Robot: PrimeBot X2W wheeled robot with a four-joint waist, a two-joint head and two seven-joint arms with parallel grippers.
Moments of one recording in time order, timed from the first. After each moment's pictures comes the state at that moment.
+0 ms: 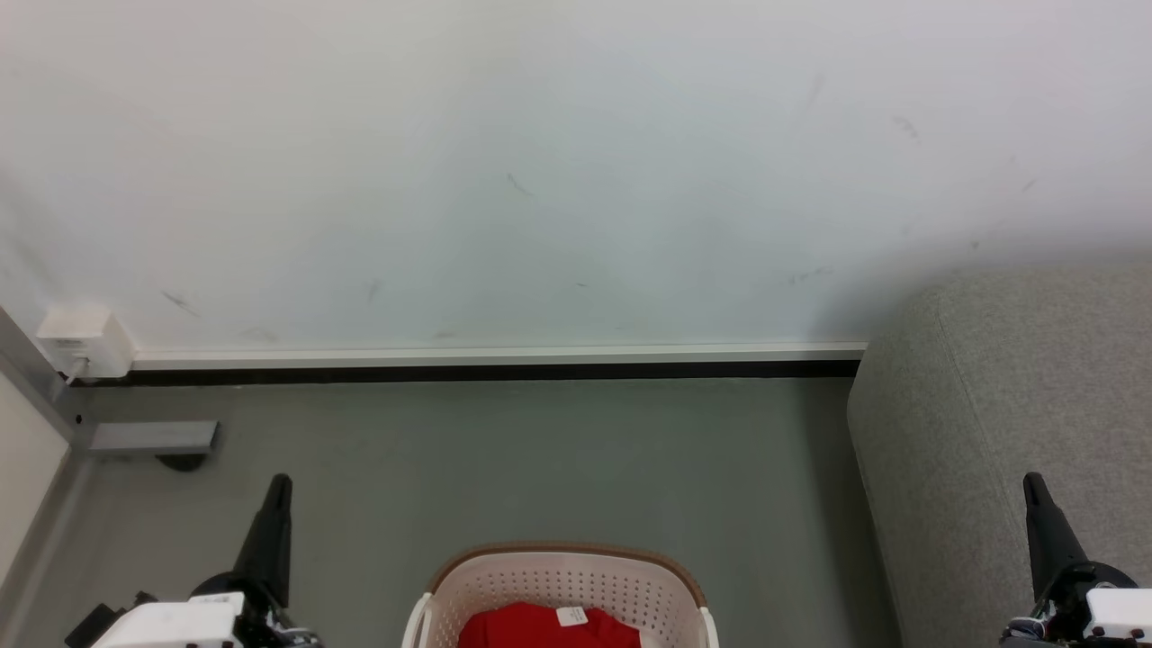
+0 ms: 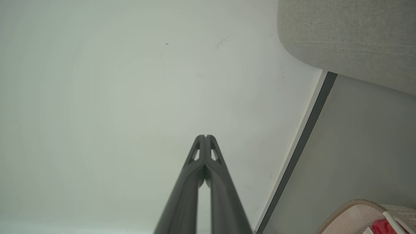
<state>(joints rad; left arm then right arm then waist) -0.11 0.05 0.12 0.25 -1.60 -0.13 0.11 -0.12 -0.05 -0.11 0.25 1.61 0.13 0.11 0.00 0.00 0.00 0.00</state>
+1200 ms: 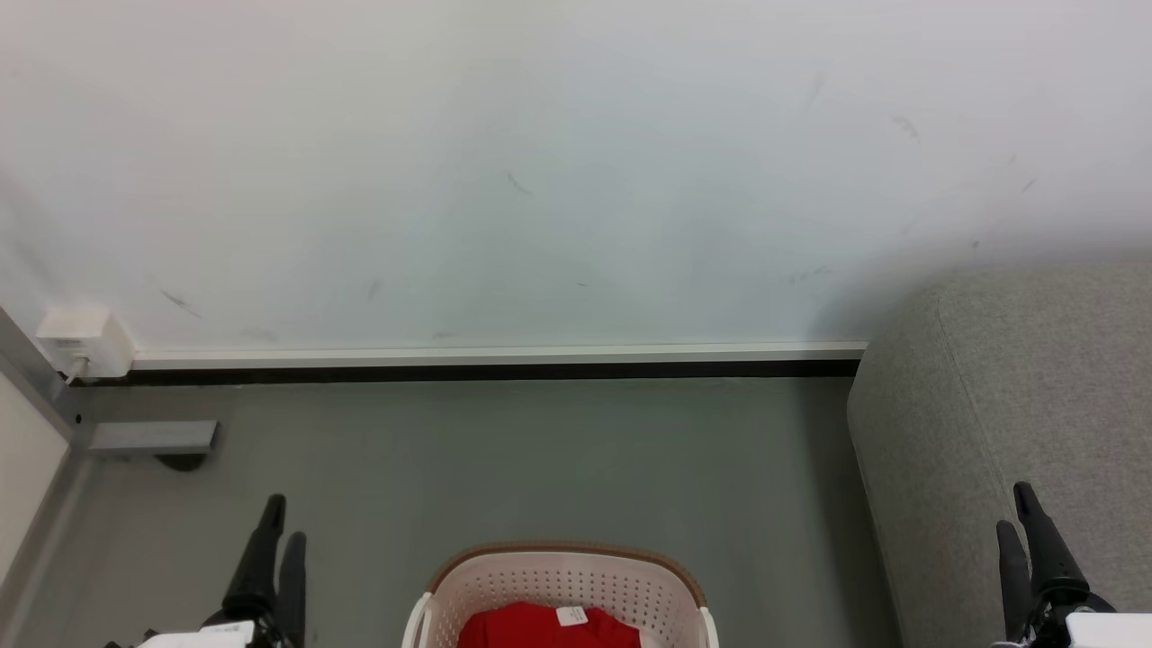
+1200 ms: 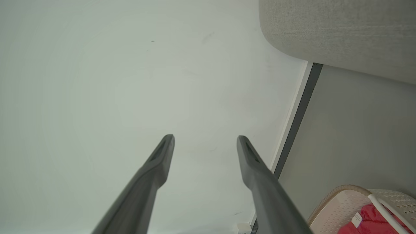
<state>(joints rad) -0.08 0.04 0.11 0.29 -1.60 -0.12 0.09 -0.08 -0.04 -0.09 0.27 1.63 0.13 0.09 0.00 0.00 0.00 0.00</state>
